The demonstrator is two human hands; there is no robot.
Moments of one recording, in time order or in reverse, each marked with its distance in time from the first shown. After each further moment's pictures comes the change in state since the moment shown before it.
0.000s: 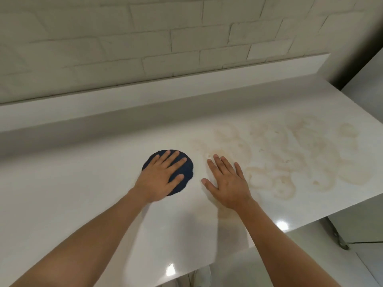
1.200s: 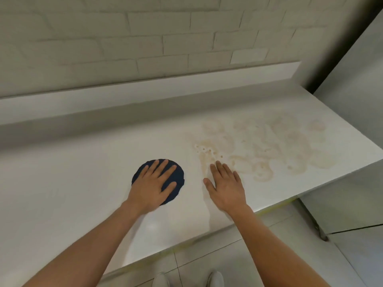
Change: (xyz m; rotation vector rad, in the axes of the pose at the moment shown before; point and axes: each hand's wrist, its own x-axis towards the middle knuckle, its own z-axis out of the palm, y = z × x) left_hand -0.070 0.041 0.023 -0.038 0.058 -0.100; right_hand -0.075 0.000 -0.001 0.042 0.022 0.175
